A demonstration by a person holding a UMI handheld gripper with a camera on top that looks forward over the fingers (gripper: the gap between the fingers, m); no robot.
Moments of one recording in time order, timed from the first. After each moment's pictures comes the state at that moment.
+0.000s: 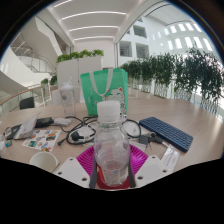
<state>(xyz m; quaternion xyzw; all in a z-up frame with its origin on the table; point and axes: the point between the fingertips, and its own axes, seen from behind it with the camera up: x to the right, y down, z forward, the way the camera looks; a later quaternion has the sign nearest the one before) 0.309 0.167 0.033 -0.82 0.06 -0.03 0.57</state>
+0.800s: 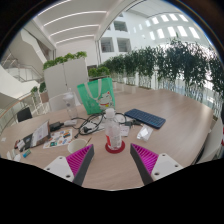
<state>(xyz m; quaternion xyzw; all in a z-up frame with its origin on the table) 0.256 -0.019 0.124 -0.83 0.16 -0.03 0.54</state>
